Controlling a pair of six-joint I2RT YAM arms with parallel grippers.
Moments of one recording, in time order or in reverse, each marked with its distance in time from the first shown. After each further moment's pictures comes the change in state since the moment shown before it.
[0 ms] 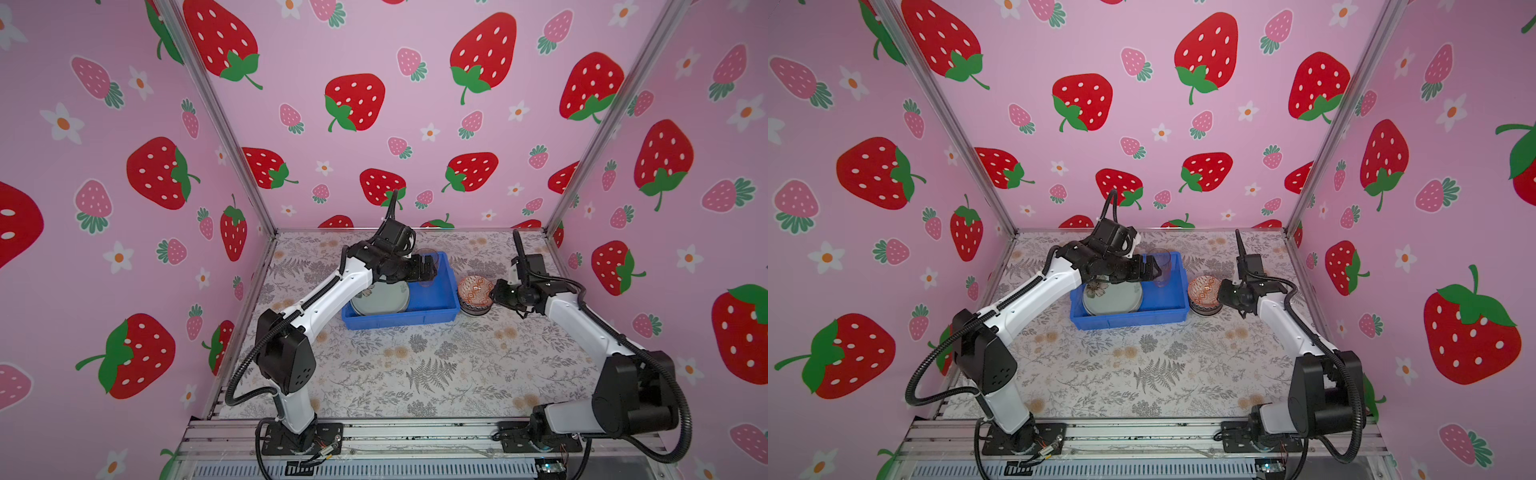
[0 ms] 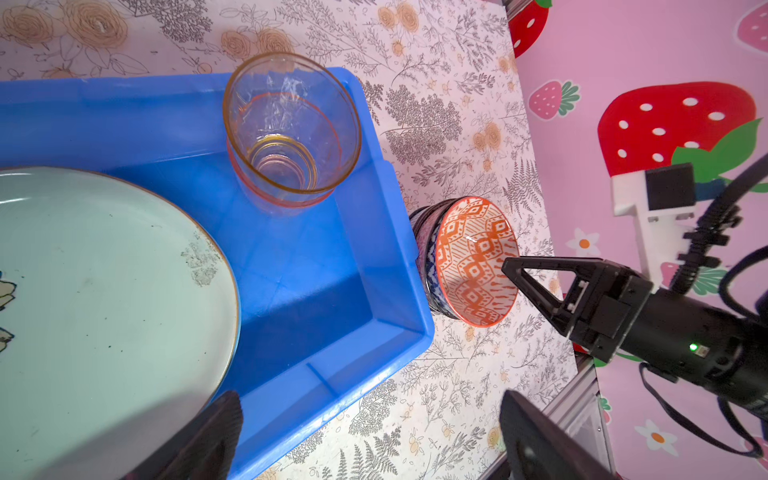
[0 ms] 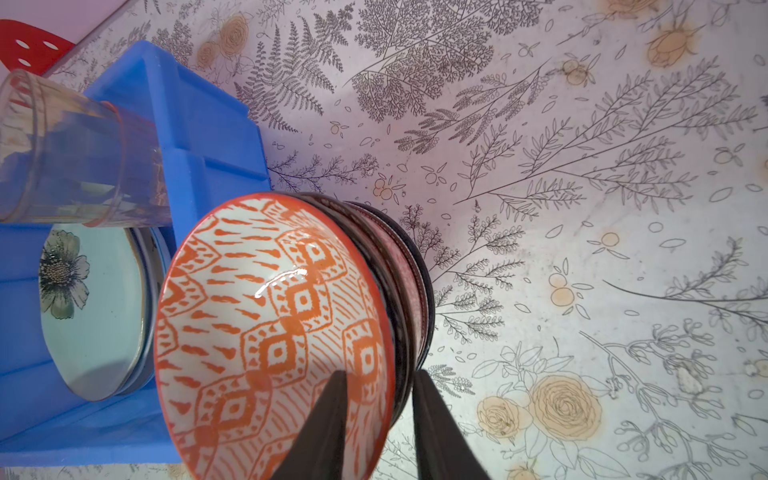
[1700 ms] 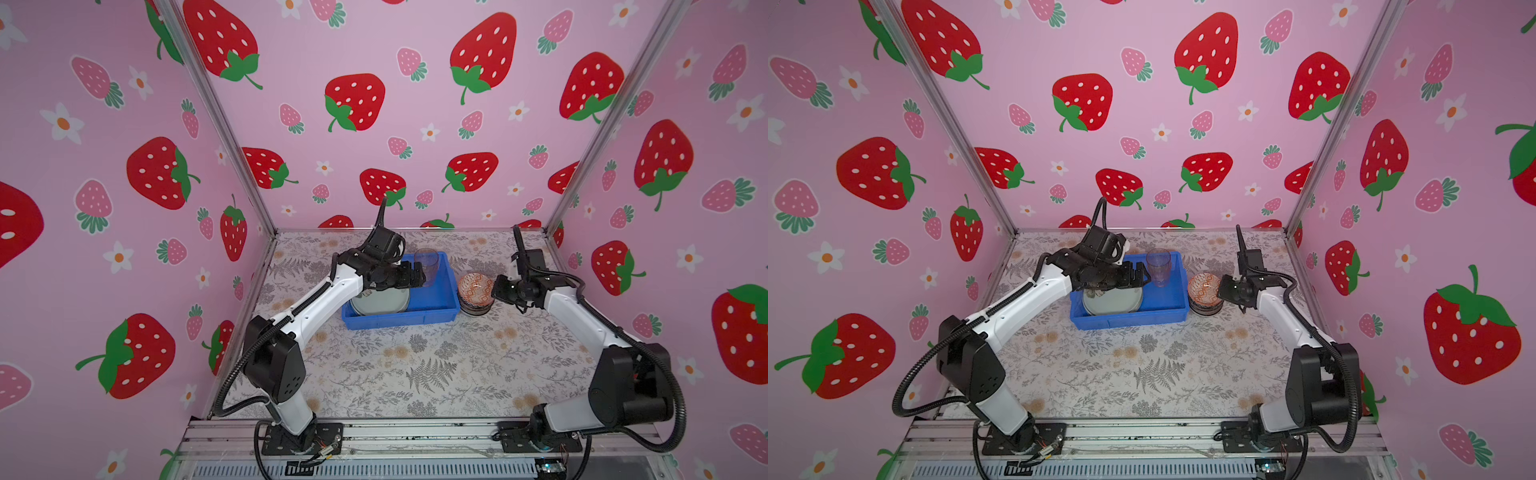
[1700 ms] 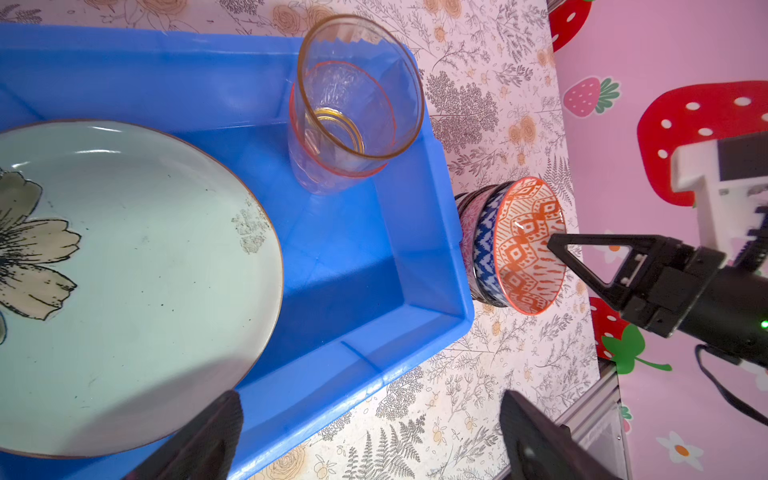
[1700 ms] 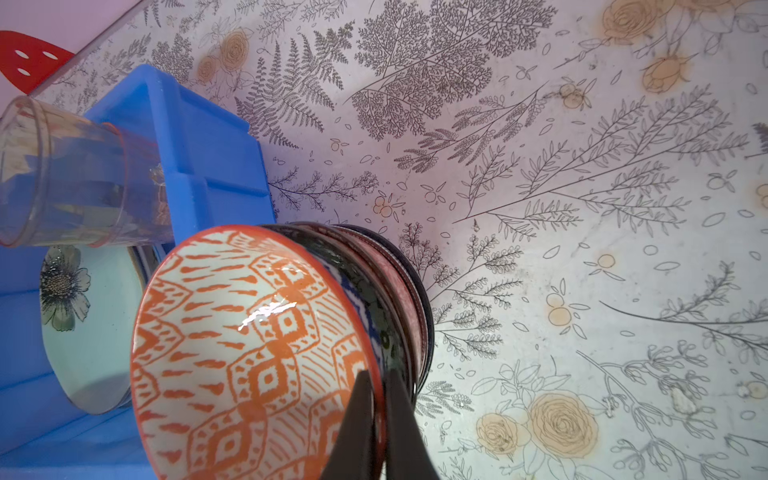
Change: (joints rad) left arm 0.033 -0.086 -0.140 0.024 -0.018 -0.001; right arm -0.007 0.040 0.060 -0.016 -0.003 -0.008
